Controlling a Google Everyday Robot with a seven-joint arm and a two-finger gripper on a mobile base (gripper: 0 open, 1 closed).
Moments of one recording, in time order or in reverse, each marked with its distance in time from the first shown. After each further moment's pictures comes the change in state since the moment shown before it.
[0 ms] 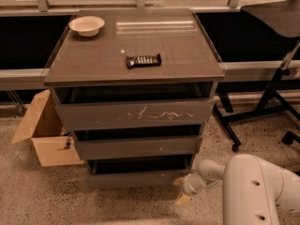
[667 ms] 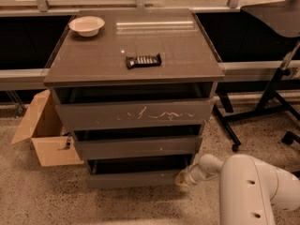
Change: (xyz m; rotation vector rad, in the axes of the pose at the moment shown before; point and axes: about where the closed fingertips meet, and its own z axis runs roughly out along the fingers) arm 0.012 -0.057 -0.009 0.124 0.034 -0.016
